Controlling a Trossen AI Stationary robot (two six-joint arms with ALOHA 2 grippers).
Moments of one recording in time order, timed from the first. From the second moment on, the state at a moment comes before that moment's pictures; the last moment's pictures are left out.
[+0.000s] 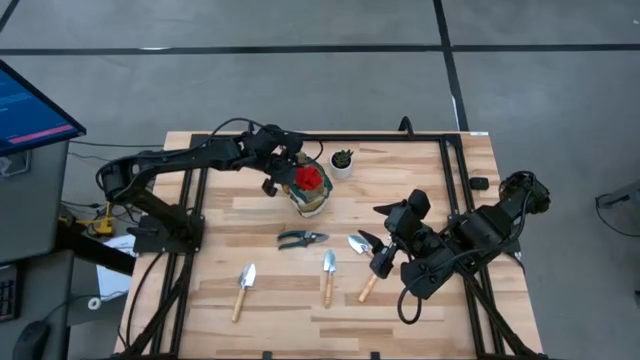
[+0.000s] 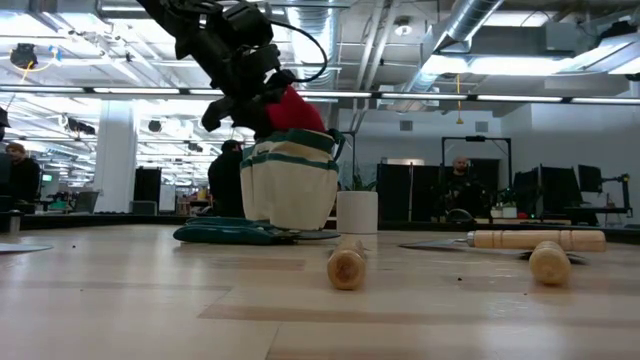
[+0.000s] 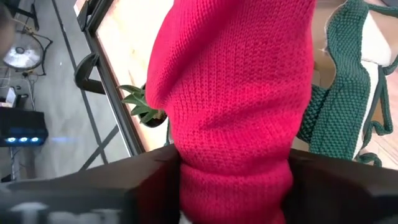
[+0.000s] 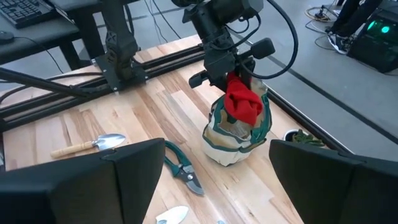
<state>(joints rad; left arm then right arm) 0.44 1.48 1.04 -0.34 0.12 1.17 0.63 1.65 1.95 -1.30 0.99 0.89</state>
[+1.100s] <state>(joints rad) 0.43 1.27 1.04 -0.43 0.06 1.12 0.57 1.65 1.95 -1.30 0.95 0.83</state>
